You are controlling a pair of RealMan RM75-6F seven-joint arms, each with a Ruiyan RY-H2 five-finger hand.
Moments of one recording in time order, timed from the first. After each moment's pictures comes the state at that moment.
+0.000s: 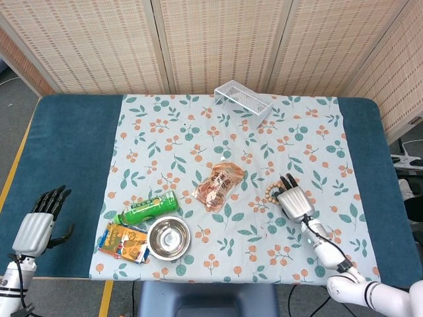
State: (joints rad) left arm -0.22 -1.23 -0.02 -1.45 1.49 1.41 -0.09; right arm 0.53 -1.59 0.10 -1.18 -1.33 0.91 -0.54
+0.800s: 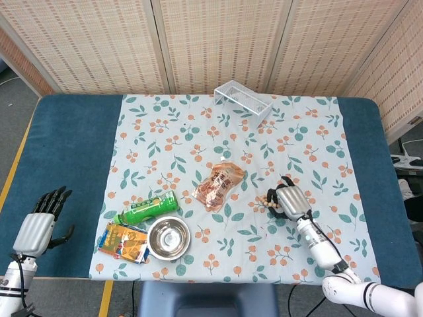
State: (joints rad) left arm -0.22 -1.23 -0.03 -1.47 1.48 1.38 -0.06; right arm 0.52 -1.53 0.17 -1.35 -1.25 0.90 -0.04
